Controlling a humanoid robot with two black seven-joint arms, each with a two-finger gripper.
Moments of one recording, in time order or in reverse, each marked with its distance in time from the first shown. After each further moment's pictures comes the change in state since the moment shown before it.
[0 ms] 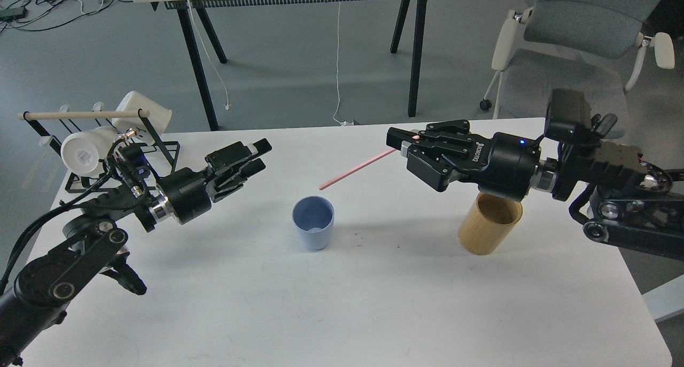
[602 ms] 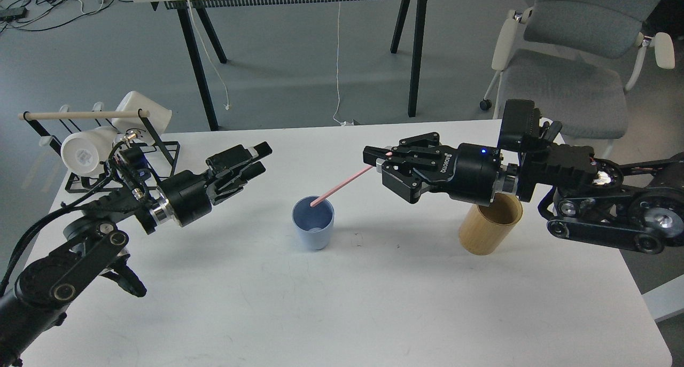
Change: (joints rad) left arm 0.002 0.000 0.008 0.004 0.002 0.002 0.000; right arm -0.009 0.175 -0.056 -0.156 -0.001 0.000 0.000
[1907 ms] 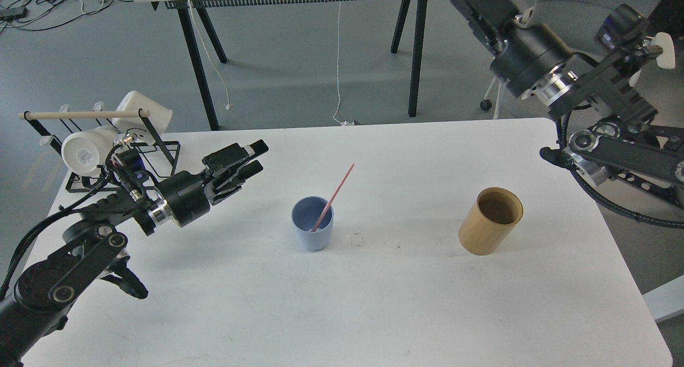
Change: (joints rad) left arm 0.015 -0.006 -0.017 0.001 -0.077 0.014 0.000; right arm -0.197 -0.158 0.541 0.048 0.893 0.013 0.000
